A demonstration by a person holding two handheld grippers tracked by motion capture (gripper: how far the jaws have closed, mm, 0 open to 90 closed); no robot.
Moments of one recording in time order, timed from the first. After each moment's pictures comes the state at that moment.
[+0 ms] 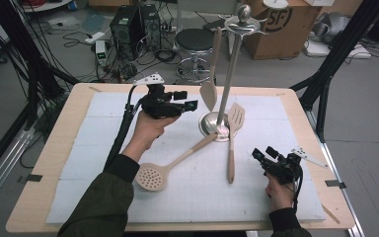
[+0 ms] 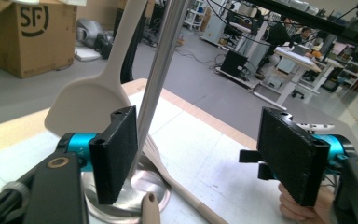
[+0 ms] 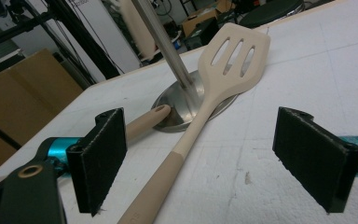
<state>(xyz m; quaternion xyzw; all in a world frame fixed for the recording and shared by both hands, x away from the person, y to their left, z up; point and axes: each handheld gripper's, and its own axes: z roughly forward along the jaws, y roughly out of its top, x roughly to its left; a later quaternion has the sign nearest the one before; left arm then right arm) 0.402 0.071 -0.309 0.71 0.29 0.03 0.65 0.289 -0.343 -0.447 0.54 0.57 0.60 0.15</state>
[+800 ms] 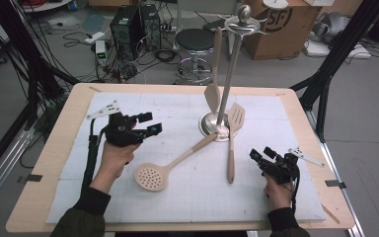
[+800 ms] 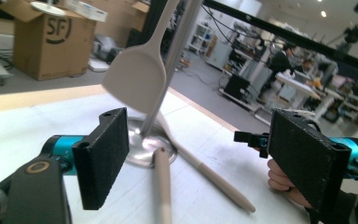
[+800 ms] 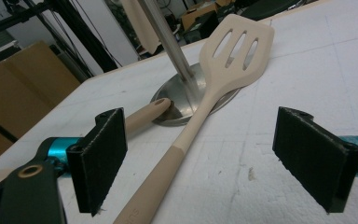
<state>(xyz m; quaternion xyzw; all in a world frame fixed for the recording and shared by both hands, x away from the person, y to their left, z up) 0.340 0.167 -0.362 0.65 0.33 0.04 0.68 0.291 -0.337 -0.449 0.54 0.58 0.59 0.15</state>
